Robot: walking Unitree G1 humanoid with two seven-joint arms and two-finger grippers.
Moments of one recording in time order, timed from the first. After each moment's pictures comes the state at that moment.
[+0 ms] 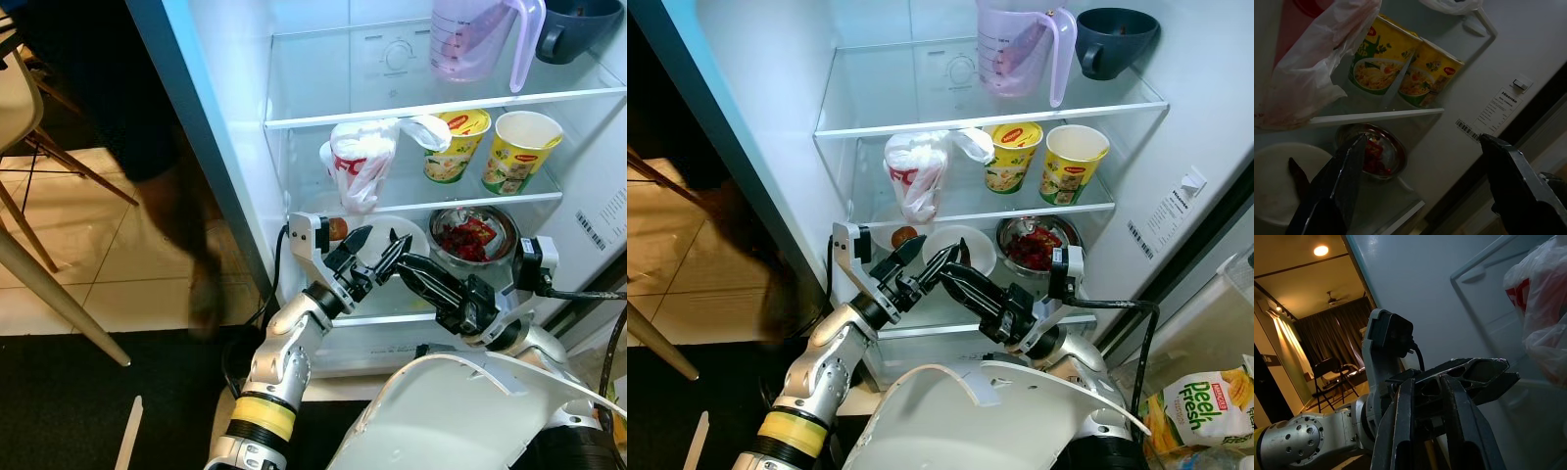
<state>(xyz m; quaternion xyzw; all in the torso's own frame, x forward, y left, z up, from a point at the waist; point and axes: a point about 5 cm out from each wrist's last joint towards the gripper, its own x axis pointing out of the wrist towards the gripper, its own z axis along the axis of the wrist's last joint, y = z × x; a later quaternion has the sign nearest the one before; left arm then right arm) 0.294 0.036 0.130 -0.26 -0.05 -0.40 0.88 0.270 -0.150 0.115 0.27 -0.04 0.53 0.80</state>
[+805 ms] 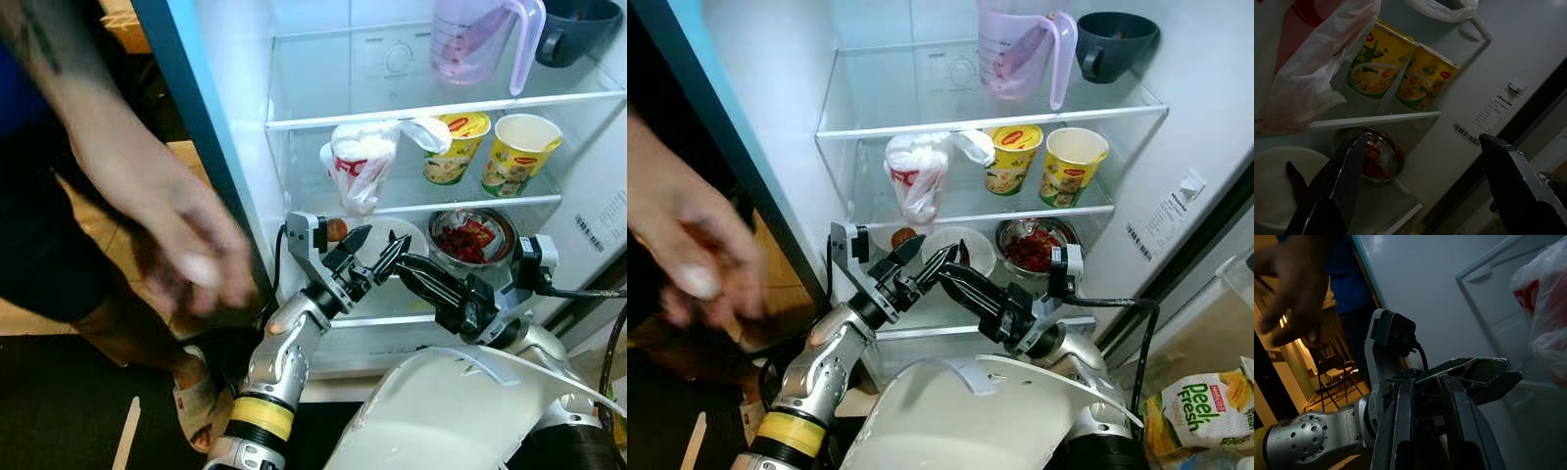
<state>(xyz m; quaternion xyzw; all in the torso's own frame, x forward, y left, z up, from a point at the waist) 0.294 0.038 0.130 -0.26 -0.06 -0.40 0.87 0.270 -0.150 0.116 0.27 -0.03 0.54 0.80</state>
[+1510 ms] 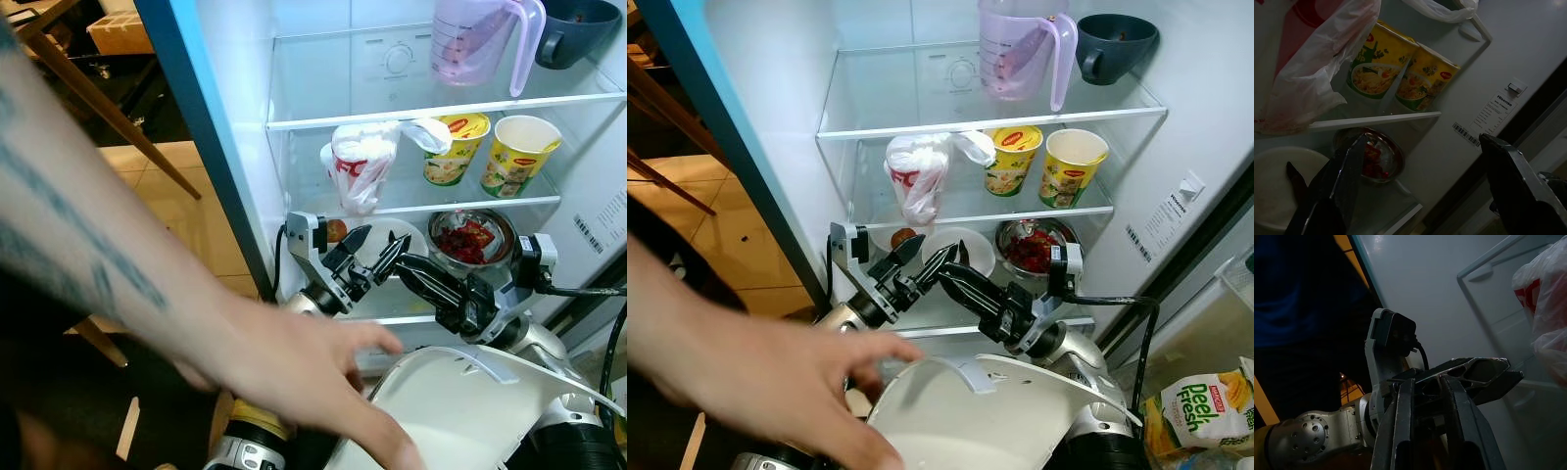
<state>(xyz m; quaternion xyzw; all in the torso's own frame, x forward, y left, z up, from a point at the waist) 0.294 0.039 0.130 -0.26 -0.06 -0.40 0.87 0.271 -0.150 0.116 0.27 -0.03 0.54 0.80</state>
